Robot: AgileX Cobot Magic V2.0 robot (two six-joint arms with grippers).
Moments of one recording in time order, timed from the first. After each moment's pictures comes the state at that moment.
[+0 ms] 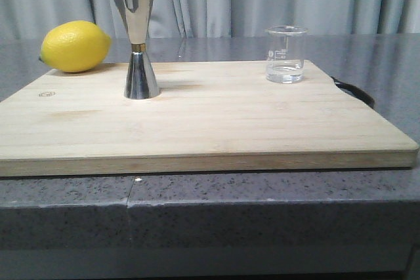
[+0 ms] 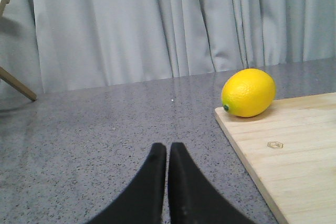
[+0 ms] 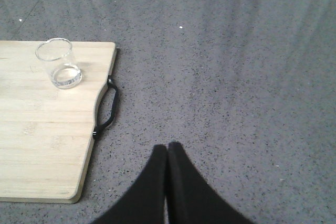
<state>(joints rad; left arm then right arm) -0.10 0.00 0.00 -0.03 -0.01 0.12 -0.04 0.43 -0.79 0.11 0.86 -0.11</state>
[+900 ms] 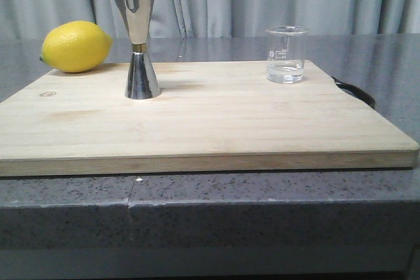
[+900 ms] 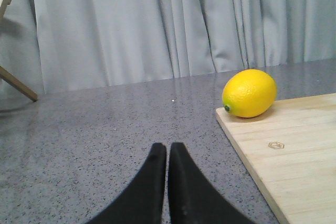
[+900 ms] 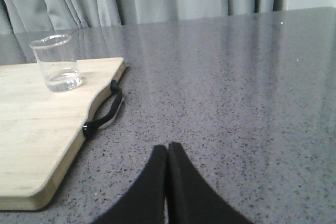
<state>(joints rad) -0.10 0.00 0.00 -0.04 -0.01 0.12 0.03 -0.01 0.02 0.19 0.12 -0.11</state>
